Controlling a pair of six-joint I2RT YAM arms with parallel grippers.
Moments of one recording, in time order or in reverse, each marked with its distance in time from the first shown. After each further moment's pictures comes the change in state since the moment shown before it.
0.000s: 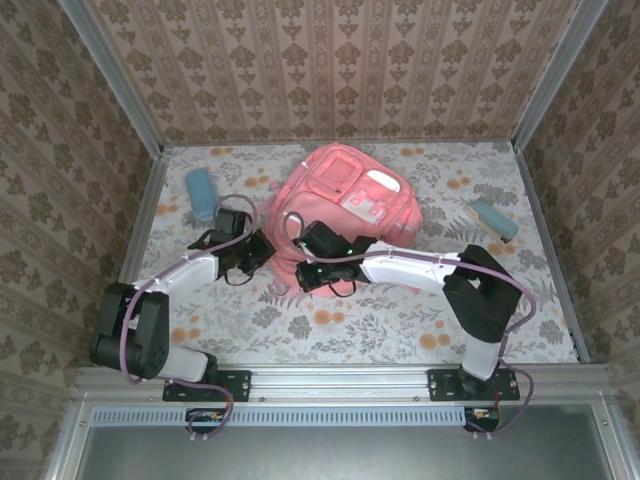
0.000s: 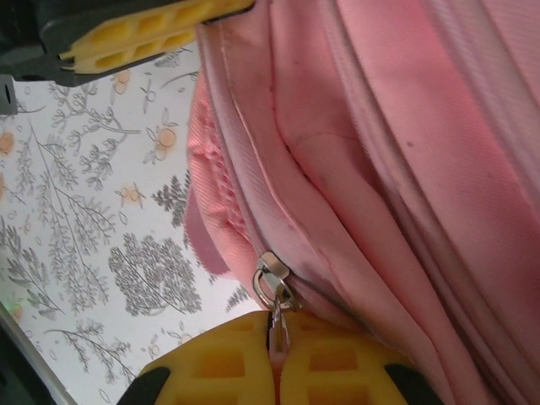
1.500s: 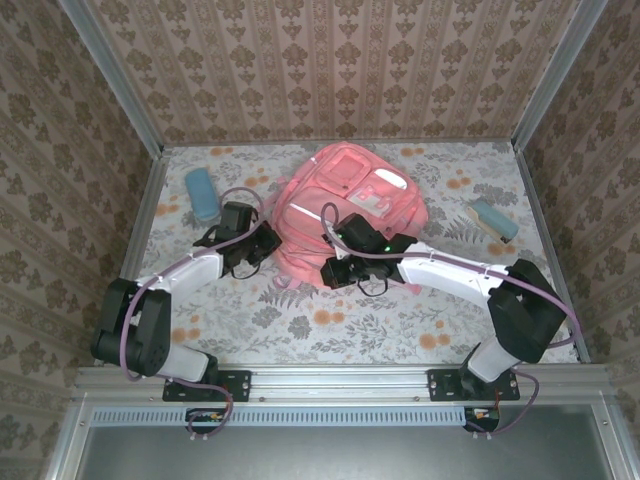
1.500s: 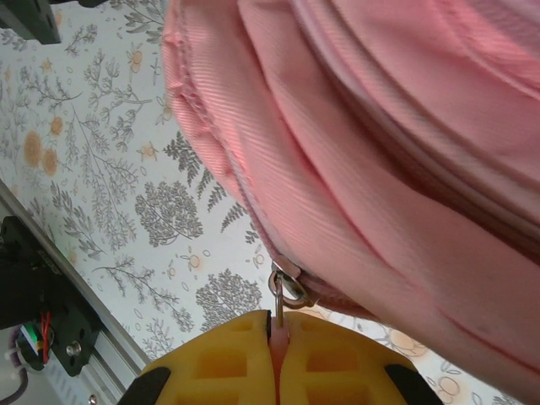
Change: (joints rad) left arm -0.051 0.019 0.034 0.092 -0.040 -0.016; right arm -0.102 -0.201 -0.145 -0.038 -0.171 0.017
